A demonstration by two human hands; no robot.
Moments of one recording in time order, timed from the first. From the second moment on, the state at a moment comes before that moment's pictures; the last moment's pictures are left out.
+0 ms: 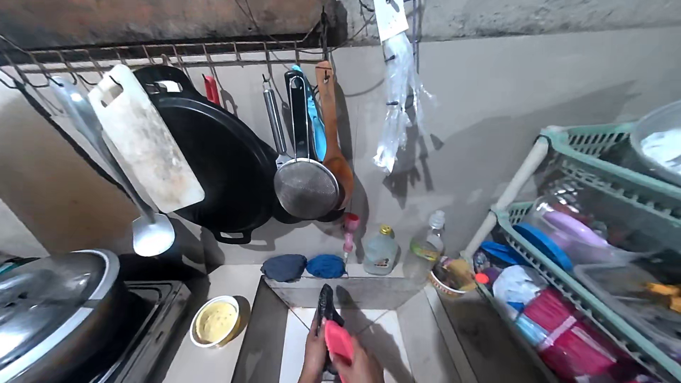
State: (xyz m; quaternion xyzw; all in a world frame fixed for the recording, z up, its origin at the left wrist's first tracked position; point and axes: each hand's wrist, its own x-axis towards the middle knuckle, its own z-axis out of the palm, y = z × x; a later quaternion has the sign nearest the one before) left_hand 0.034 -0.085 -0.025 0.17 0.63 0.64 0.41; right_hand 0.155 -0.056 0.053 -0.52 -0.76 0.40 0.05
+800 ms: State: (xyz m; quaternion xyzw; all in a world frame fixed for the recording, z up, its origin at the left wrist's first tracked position) left_hand 0.032 -0.075 -0.004 0.04 0.73 0.63 0.27; right_hand 0.144 -0.070 0.063 -0.51 -0.77 0.37 0.07
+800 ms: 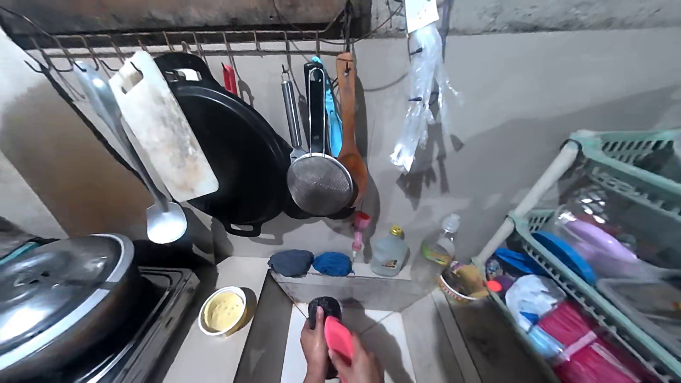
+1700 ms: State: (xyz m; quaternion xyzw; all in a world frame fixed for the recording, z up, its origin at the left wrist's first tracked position) left_hand 0.064 -0.064 -0.012 -0.03 0.61 0.72 0.32; right_hand 0.147 -0.037 0.083 -0.51 -0.78 0.34 0.10
